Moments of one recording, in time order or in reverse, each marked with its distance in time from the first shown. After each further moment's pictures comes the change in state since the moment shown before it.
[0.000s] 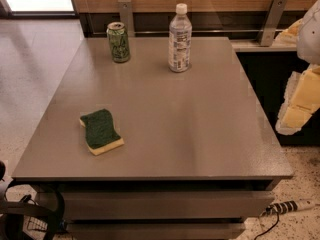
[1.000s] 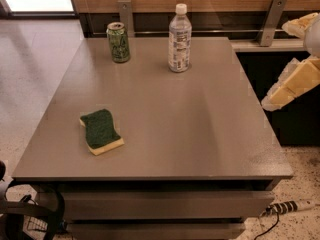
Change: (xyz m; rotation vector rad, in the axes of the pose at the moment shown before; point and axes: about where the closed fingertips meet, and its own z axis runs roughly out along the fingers) arm -0.002 -0.055 0.020 0.120 -0.328 0.130
